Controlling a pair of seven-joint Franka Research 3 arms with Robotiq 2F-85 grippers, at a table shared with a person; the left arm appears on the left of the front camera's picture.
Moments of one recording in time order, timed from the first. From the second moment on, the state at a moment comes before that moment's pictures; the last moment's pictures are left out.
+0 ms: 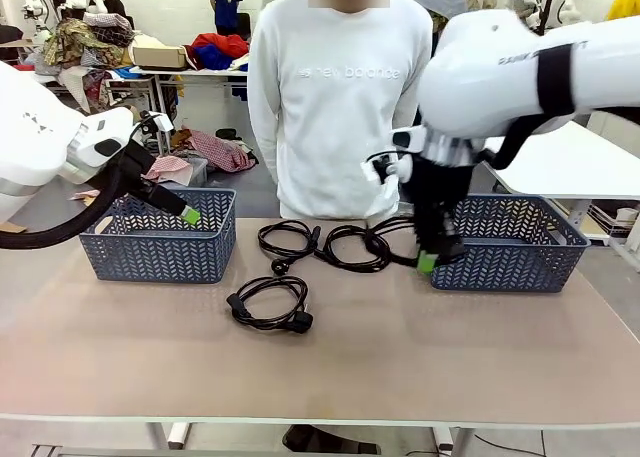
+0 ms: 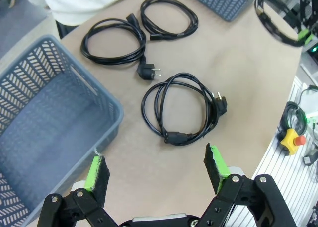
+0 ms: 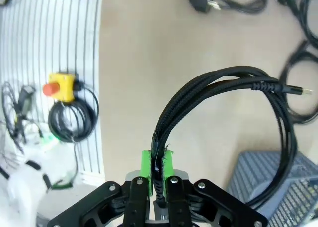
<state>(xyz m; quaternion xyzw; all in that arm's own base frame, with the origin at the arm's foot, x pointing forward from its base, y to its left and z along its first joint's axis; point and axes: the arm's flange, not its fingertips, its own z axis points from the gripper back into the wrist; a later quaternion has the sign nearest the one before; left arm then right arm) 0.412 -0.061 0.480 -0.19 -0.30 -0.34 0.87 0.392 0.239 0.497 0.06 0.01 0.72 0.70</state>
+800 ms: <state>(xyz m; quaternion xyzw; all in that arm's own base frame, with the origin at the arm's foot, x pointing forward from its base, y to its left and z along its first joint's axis) 0.412 -0.062 0.480 -0.19 -0.30 -0.34 0.87 0.455 0.159 0.520 0.00 0.02 0.68 0.73</state>
